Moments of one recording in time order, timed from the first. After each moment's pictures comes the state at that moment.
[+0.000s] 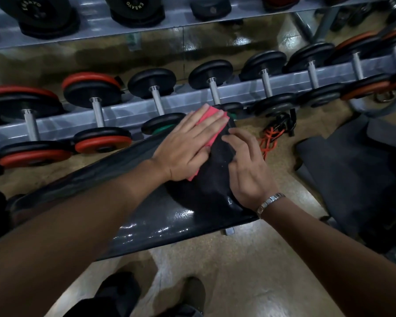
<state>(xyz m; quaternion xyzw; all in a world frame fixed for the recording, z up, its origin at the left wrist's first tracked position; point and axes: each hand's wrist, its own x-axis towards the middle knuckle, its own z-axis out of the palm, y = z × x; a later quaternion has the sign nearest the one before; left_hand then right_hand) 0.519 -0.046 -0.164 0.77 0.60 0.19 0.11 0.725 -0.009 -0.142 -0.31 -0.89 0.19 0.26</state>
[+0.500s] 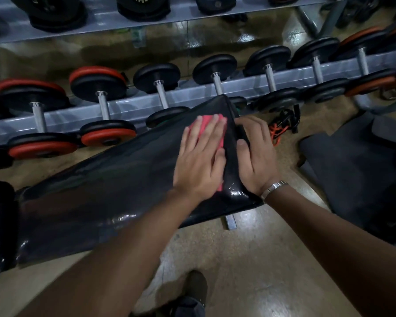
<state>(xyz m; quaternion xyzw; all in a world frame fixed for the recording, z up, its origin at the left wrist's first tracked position) 0.596 -0.091 -0.163 0.61 0.74 0.26 0.12 0.728 -0.004 -0.144 -0.33 -0.85 0.25 0.32</state>
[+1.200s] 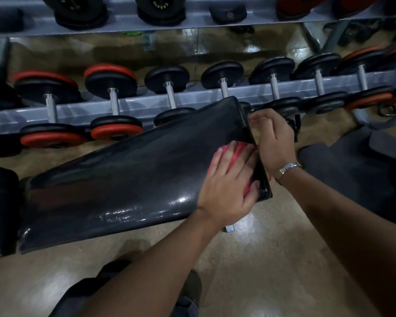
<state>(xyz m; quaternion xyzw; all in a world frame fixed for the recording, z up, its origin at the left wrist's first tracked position) 0.659 -0.127 -0.168 0.65 0.71 0.26 0.05 0.720 0.013 -0.116 -0.49 -0.73 0.36 0.32</state>
